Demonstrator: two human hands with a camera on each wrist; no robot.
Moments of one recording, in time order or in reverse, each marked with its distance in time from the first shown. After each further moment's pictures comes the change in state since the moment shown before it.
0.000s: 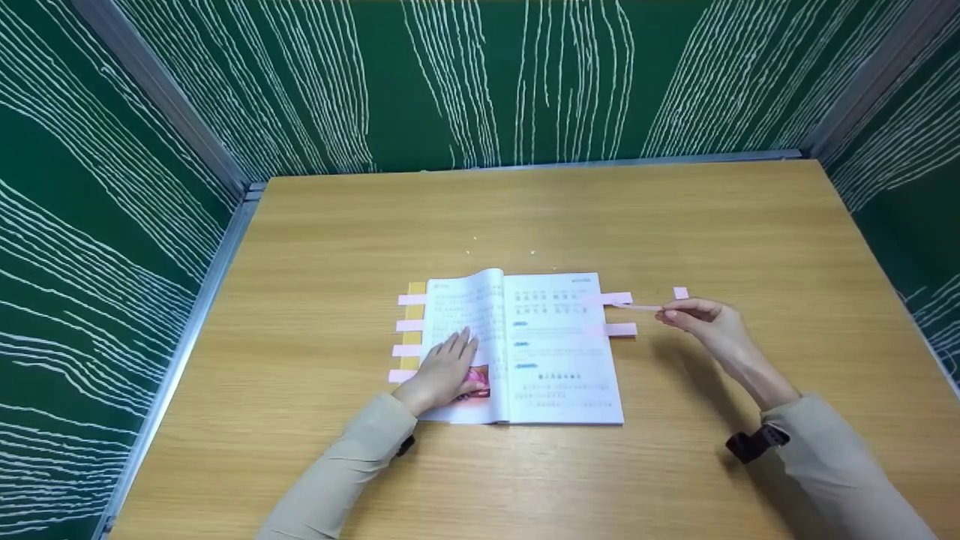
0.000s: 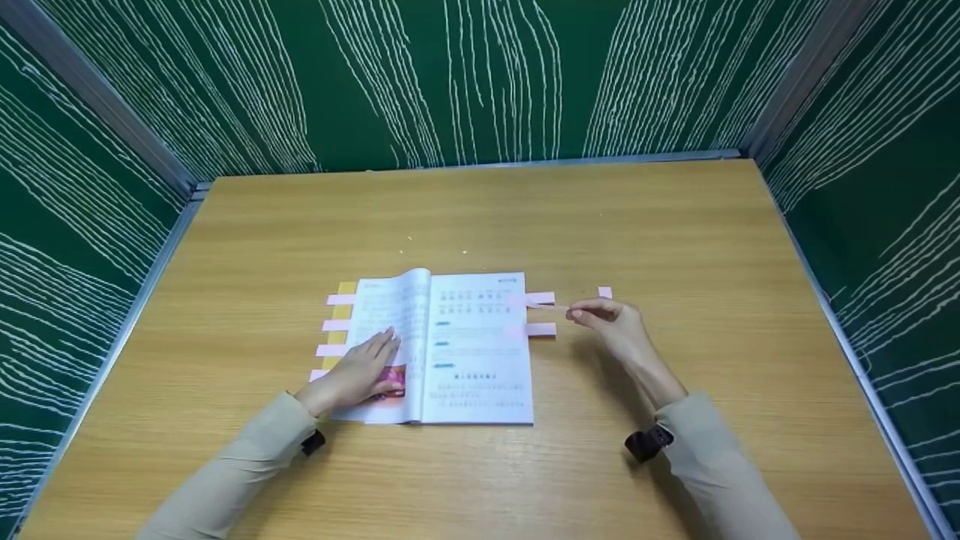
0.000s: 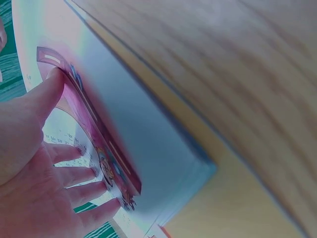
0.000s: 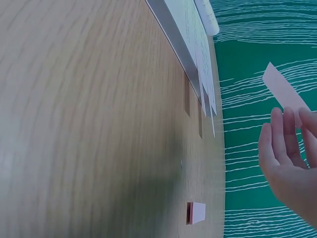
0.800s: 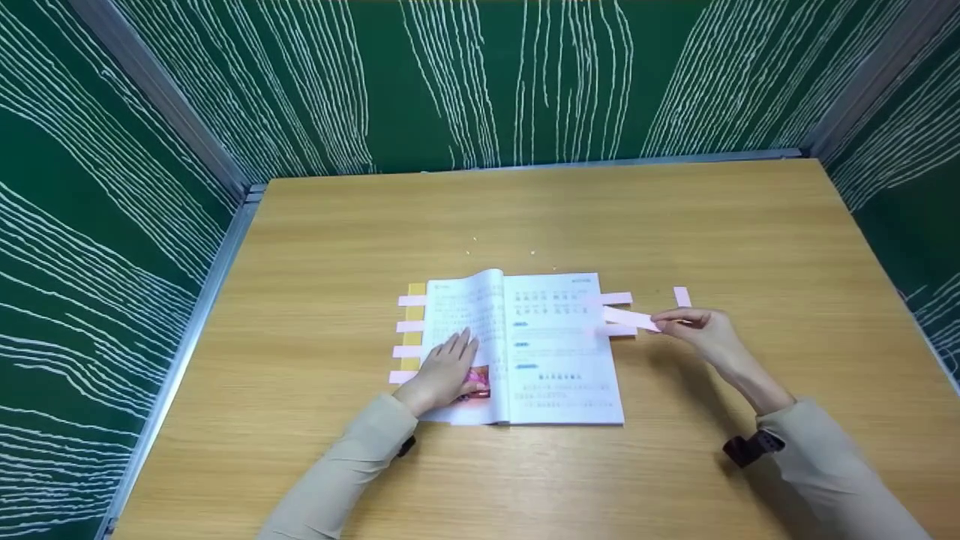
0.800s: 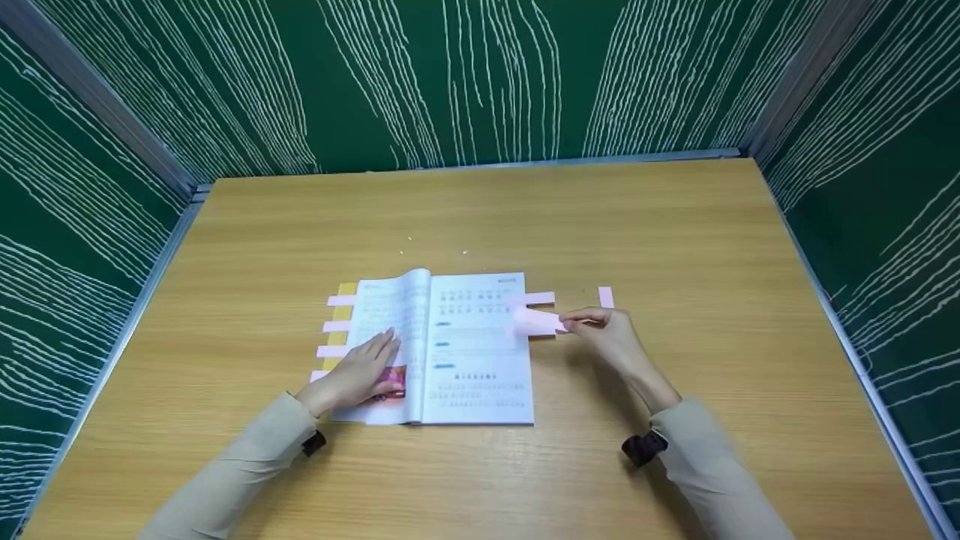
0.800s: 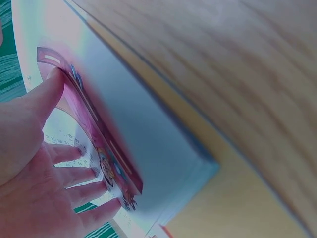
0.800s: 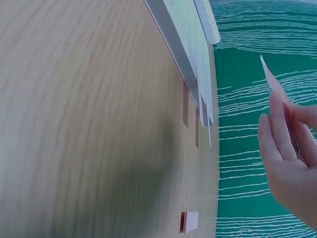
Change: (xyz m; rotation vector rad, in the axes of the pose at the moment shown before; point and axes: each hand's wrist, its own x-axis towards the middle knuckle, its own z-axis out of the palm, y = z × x) left_hand -0.001 0.003 -0.003 -0.009 -0.019 -0.009; right_hand -0.029 -0.072 0.050 -0.259 -0.006 0.047
